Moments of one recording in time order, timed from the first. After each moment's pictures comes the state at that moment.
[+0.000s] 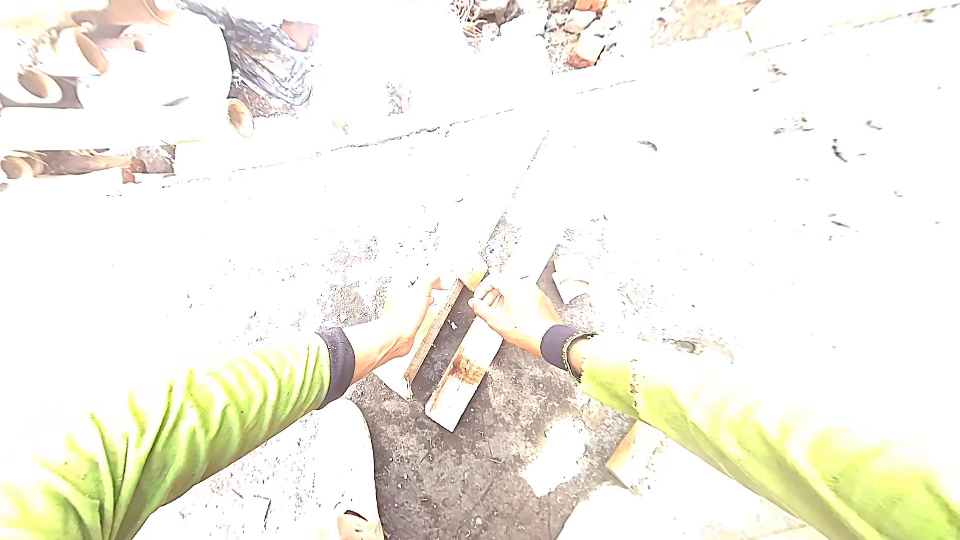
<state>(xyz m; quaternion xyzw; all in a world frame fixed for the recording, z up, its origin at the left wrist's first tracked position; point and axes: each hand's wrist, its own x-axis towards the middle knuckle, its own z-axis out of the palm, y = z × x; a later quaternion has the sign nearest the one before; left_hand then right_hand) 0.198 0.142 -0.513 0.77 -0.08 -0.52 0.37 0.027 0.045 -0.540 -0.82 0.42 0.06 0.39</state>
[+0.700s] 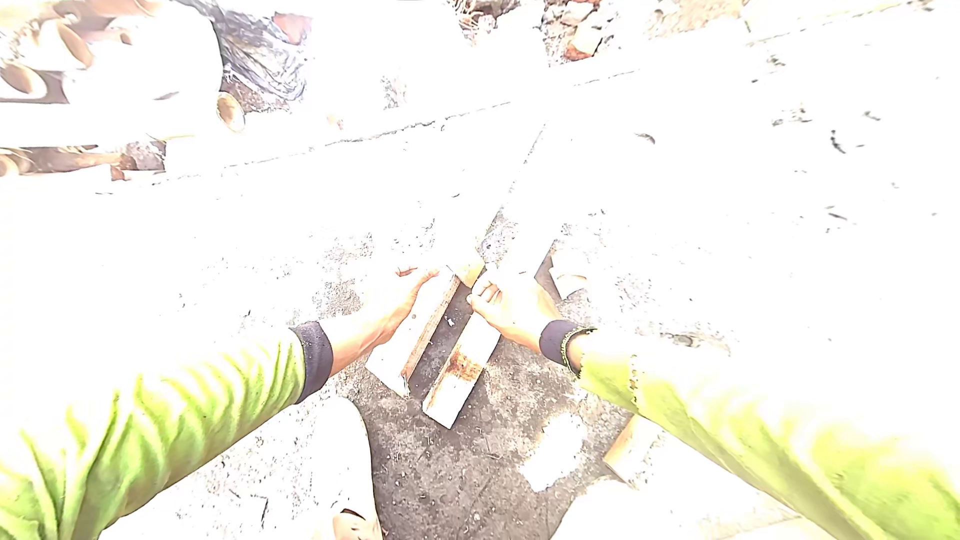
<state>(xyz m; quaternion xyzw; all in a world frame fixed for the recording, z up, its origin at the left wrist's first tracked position) 0.221 0.146 -0.516 0.75 -0.22 -0.48 0.39 0.024 0.043 -0.543 -0.83 0.41 0.06 0.38</state>
